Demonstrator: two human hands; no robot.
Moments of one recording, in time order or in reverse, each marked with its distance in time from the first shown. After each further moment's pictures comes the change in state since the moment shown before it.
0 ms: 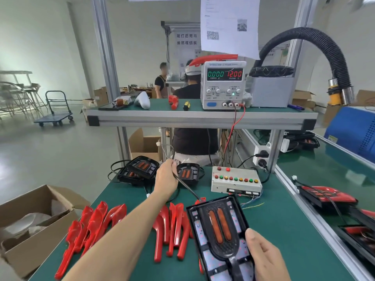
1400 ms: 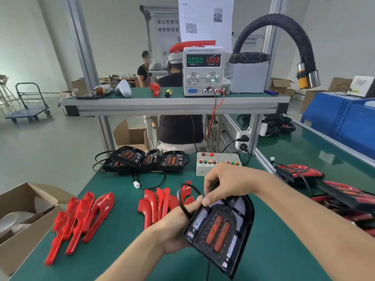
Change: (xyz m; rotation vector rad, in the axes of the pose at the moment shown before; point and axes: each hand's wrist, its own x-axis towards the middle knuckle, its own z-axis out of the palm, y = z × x) left_hand -0.167 0.075 -0.014 -0.991 -0.985 -0.766; right_hand 0.101 -0.103 -0.007 -0.885 -0.825 -0.135
